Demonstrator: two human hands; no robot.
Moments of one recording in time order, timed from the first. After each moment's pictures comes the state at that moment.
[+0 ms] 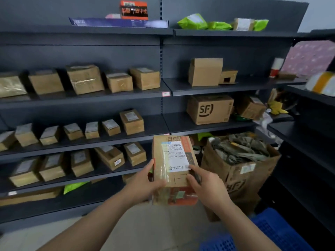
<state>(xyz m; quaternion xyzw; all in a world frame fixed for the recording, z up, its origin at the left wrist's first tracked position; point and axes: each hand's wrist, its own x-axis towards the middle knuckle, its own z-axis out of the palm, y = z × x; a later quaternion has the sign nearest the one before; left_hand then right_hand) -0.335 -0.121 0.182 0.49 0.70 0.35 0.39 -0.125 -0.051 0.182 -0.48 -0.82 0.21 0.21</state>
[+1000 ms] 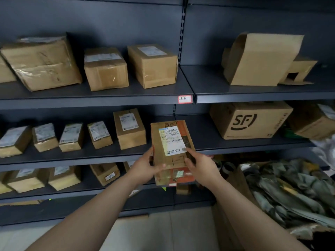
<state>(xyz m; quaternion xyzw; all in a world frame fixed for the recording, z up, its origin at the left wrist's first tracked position) -0.503 0.226 0.103 0.44 0.71 0.39 0.39 -0.315 0.331 0.096 -0.44 -0.84 0.27 0.16</state>
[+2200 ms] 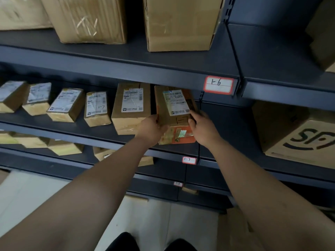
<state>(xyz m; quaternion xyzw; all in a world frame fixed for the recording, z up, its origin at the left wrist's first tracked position) -0.582 0.399 0.027 0.34 0.86 0.34 0.18 -0.450 0.536 0.033 -0.33 -0.90 0.26 0.10</state>
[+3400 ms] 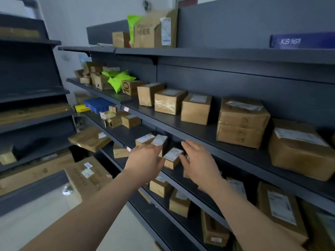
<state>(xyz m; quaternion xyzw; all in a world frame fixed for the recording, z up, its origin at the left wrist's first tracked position) -0.774 -0.063 0.263 0.25 0.95 0.08 -0.16 -0.728 0.115 0.264 0.06 -0.97 0.11 0.20</state>
